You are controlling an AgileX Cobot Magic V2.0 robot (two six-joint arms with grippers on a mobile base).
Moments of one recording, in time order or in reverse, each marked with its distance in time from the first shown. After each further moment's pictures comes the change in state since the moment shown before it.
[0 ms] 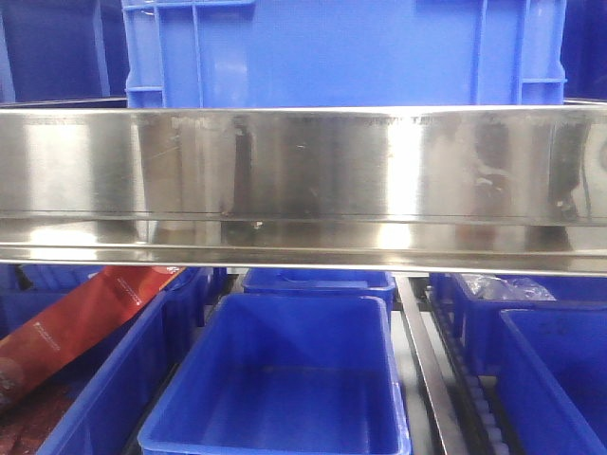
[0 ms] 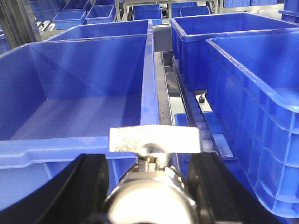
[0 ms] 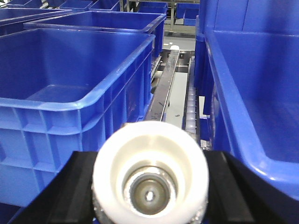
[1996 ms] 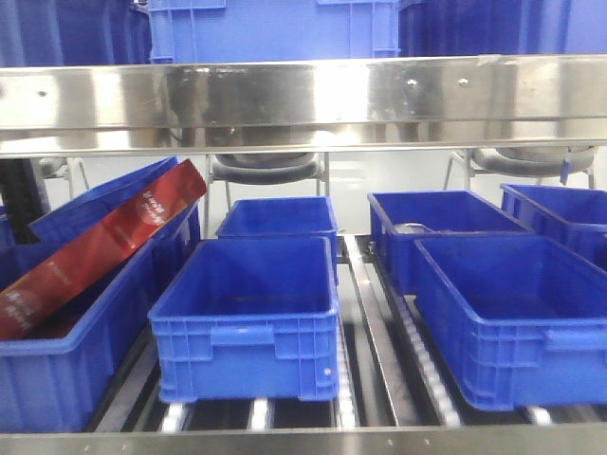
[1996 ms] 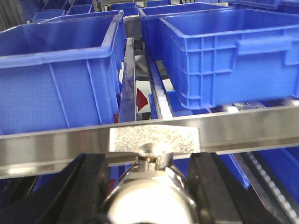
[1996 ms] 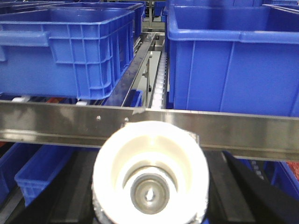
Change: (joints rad) left arm 0.000 0.000 0.000 0.000 0.000 0.000; right arm 0.000 0.000 0.000 0.000 0.000 0.000
